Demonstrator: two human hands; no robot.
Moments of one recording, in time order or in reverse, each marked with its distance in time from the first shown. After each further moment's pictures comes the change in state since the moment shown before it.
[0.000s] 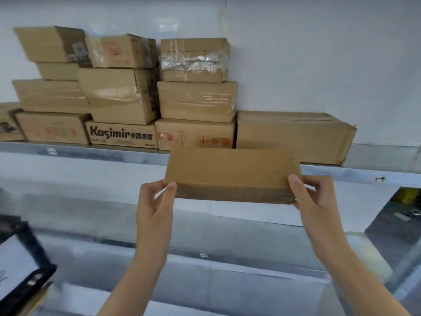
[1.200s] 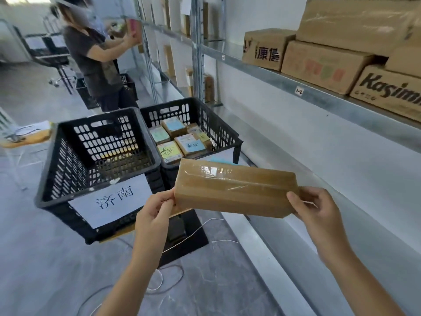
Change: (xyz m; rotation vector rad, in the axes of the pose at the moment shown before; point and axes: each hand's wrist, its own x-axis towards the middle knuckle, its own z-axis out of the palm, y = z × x) left_hand -0.106 0.023 -0.355 0.494 0.825 -0.224; right_hand -0.159 0.037 0.350 0.059 -0.962 0.225
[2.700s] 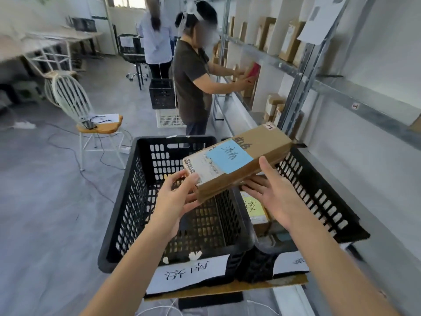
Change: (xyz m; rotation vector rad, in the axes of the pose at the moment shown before) left_hand 0.293 -0.011 -0.157 -0.485 0.112 -0.236; right_hand 0.170 -0.111 0.416 0.568 -0.727 0.362
